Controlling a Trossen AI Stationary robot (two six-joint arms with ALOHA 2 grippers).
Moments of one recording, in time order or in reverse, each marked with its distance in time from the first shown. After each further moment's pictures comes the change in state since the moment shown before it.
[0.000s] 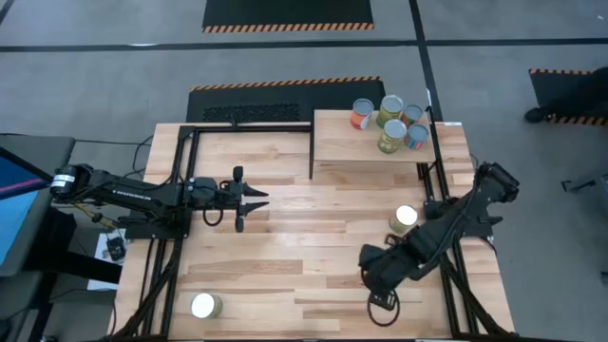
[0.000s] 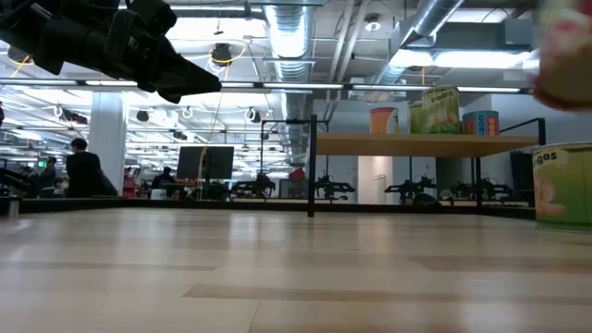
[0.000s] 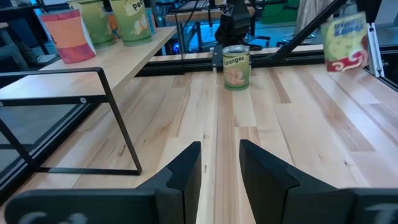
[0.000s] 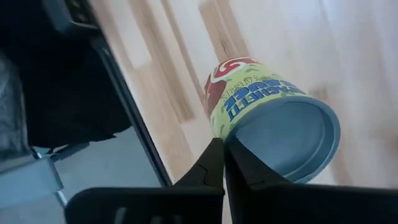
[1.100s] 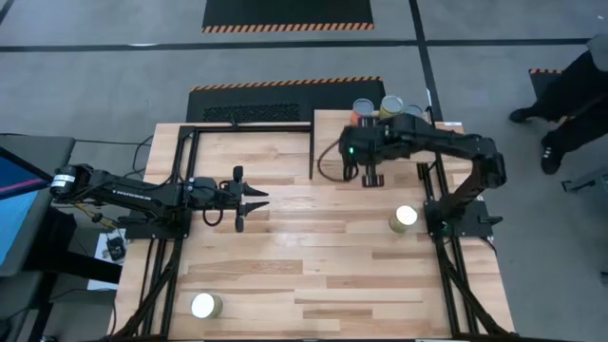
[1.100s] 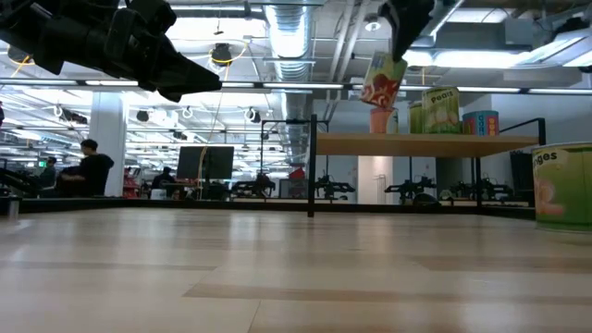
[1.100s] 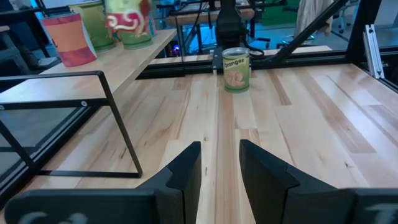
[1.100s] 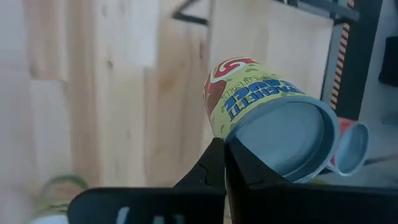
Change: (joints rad) left arm 0.000 0.000 0.000 0.009 0.000 0.007; right arm -0.761 0.000 0.304 -0.315 0.435 -1.327
